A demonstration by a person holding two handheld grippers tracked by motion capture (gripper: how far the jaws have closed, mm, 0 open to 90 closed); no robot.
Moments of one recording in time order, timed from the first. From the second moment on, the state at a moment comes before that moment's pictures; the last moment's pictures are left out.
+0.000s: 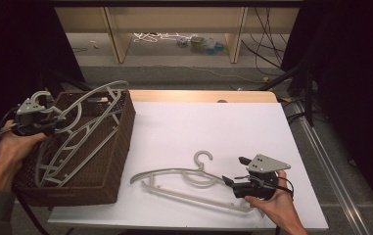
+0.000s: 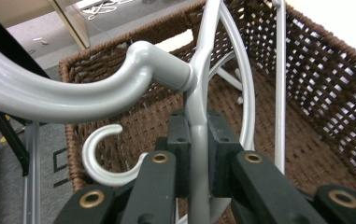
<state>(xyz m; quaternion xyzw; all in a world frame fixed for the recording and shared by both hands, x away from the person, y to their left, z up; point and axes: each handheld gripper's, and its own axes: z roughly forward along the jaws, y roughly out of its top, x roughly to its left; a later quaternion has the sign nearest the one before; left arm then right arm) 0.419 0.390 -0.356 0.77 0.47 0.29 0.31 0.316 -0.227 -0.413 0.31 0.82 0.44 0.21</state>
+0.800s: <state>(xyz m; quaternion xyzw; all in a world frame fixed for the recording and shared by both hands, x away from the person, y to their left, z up) 0.424 0.389 -0.396 0.80 0.48 0.28 0.25 0.317 -0.227 -0.414 0.31 0.82 0.43 0.21</state>
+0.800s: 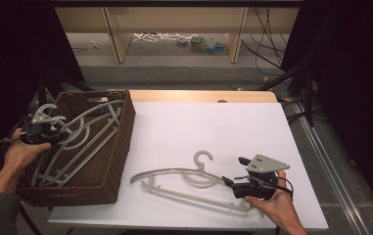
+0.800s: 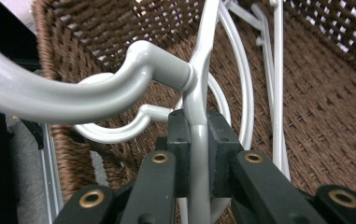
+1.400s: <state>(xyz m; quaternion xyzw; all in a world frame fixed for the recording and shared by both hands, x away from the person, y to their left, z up) 0.433 0.383 -0.415 0.80 0.49 0.27 0.22 0.317 -0.227 -0.415 0.31 0.82 0.43 0.20</state>
